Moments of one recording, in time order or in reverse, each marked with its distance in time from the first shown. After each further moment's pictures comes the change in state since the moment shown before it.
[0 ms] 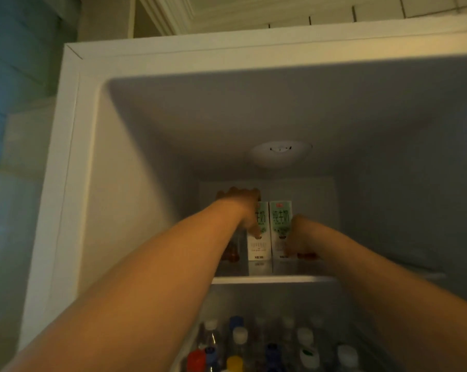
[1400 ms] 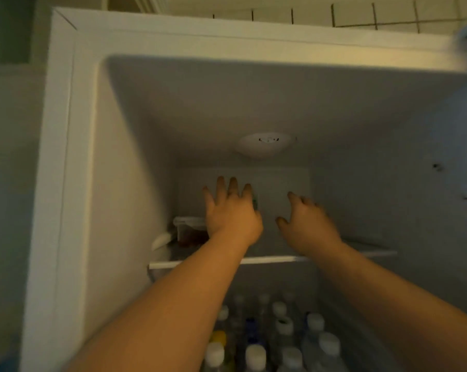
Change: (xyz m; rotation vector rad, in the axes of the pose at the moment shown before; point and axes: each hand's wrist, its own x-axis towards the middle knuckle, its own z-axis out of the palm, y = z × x) left_hand -0.033 0.025 0.049 -0.103 0.398 -0.079; right_hand -0.031 0.027 0.009 -0.177 0.535 -0.080
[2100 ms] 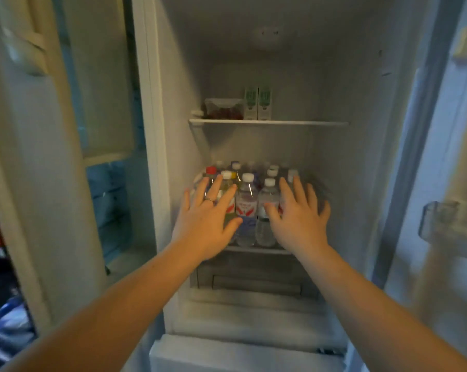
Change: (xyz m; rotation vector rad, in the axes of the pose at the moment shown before) left_hand -0.358 0.017 -0.066 0.069 -0.278 -0.028; right_hand -0.309 0.053 -0.039 0.112 -0.268 -0.078
